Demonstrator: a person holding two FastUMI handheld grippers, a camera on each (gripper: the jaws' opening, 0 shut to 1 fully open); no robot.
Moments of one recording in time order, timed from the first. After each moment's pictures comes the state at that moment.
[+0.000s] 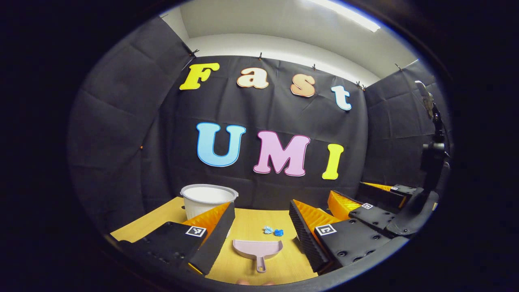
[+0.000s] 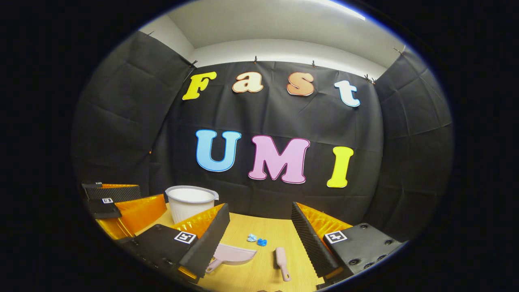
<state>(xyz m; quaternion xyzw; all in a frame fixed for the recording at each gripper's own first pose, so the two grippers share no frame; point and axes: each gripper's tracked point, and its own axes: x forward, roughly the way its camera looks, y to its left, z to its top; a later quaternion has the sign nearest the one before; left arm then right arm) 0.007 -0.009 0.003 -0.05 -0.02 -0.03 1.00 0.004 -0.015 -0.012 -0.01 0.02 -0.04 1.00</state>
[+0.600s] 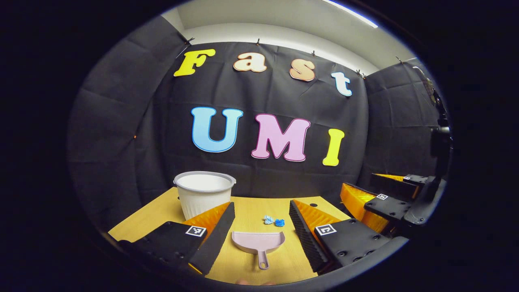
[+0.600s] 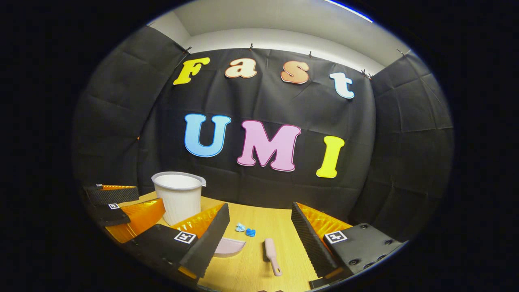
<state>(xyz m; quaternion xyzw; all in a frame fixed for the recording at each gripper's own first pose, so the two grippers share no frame) 0.044 -0.010 -0.021 -0.03 0.03 -0.04 1.00 0.012 -0.033 -0.041 -0.02 0.08 -0.07 0.99</state>
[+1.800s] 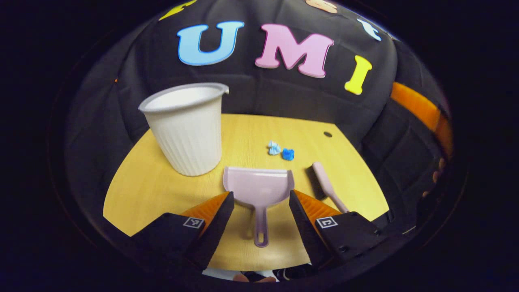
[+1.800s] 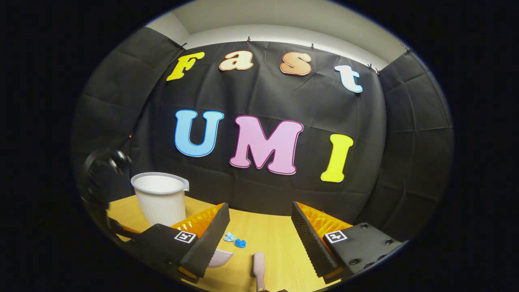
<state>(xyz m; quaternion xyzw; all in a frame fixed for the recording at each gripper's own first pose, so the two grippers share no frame) 0.122 -0.036 -0.175 -0.05 0.40 -0.02 0.92 0.114 -0.095 -0.063 -0.02 0.08 -0.05 1.00</state>
